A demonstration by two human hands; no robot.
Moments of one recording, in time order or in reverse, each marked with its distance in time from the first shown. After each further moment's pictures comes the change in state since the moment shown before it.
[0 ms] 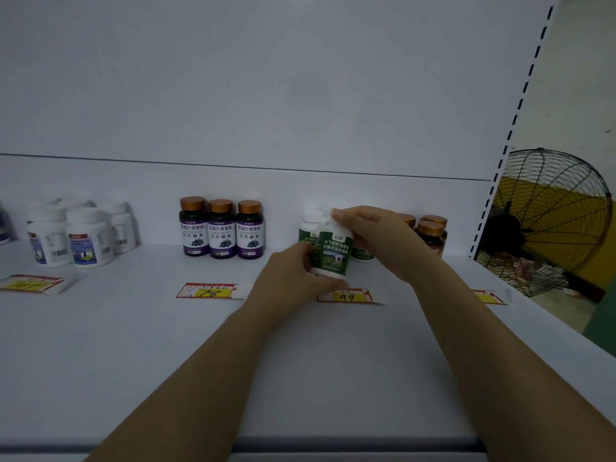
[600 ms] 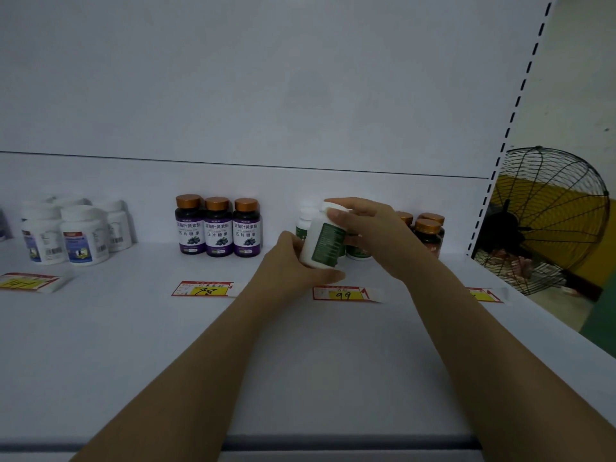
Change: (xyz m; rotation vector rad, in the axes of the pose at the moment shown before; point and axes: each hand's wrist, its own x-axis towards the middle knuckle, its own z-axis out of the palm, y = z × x) left_hand 0.003 0.005 -0.002 -0.147 0.013 -0.105; right_hand -0.006 -0.007 0.002 0.150 -0.036 -0.085
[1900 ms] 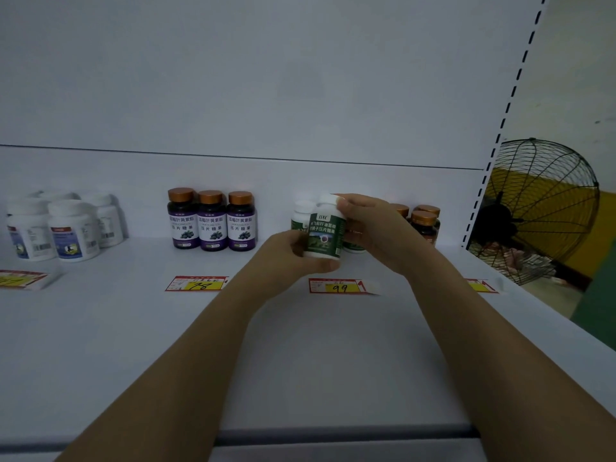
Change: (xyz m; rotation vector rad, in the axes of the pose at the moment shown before) left_hand 0.000 0.007 -0.006 -0.104 -0.143 -0.008; right_hand 0.004 0.008 -0.006 0.111 -0.049 0.115
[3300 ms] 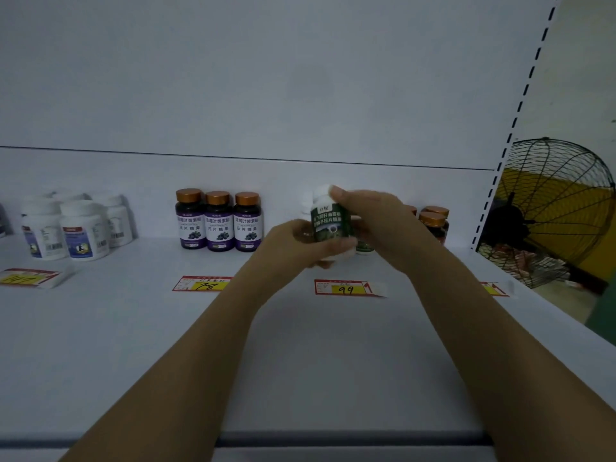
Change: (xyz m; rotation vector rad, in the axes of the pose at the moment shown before) left_hand 0.002 0.007 -0.003 -0.117 0.053 0.046; right_hand -0.011 -0.020 0.017 -0.088 0.101 0.005
